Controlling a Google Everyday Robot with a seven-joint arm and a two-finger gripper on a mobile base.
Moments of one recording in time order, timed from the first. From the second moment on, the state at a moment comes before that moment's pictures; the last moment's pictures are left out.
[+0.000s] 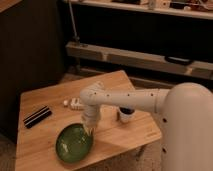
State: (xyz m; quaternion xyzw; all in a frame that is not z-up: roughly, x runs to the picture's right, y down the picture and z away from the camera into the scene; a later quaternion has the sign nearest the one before) arm -0.118 0.219 0.779 -0.16 -0.44 -0.78 0.42
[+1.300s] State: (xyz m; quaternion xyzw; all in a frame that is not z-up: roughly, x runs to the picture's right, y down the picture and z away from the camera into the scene) arm -0.138 0.137 0.827 -0.13 -0.44 -0.72 0.52
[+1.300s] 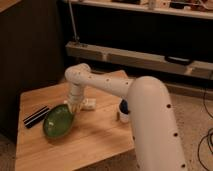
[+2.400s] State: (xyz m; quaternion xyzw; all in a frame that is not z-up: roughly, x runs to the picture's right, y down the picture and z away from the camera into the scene) arm 0.016 0.245 0.785 -0.13 -0.46 -0.68 0.56
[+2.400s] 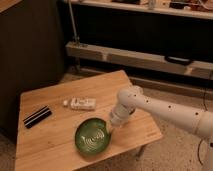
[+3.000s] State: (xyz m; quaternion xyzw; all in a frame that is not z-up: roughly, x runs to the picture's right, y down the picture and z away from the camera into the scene) arm -0.121 0.242 0.784 -0.11 -0.48 -0.75 0.44
